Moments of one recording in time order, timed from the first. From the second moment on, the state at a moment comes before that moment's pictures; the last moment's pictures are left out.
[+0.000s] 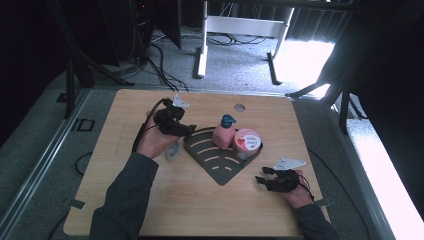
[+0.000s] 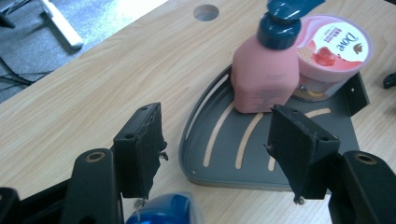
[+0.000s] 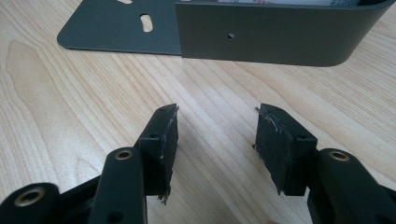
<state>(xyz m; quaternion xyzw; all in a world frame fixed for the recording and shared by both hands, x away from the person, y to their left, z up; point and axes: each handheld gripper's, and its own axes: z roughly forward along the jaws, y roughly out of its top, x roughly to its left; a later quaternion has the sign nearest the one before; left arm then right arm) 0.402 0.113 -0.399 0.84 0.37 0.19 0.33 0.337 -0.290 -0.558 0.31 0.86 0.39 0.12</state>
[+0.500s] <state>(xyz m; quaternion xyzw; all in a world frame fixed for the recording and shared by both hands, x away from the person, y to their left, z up) 0.407 0.131 -0.403 0.85 0.39 0.18 0.30 0.337 -0.290 -0.558 0.31 0.86 0.39 0.12</state>
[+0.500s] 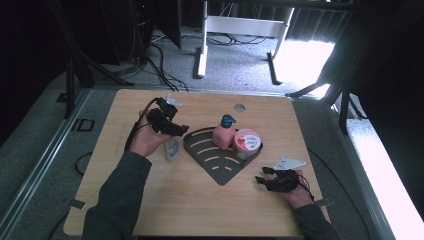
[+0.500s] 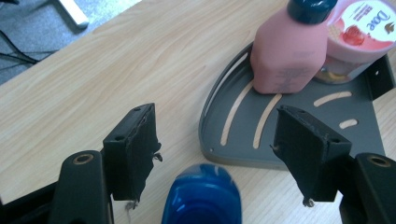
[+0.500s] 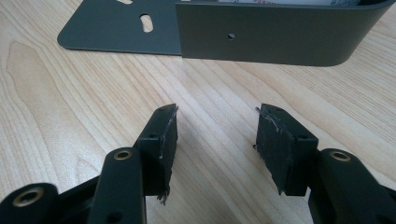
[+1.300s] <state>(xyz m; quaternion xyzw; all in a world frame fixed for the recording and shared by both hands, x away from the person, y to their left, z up) 0.409 0.137 -0.412 0.88 0.39 0.15 0.24 0.337 -0.290 -0.558 0.31 0.86 0.39 0.12</state>
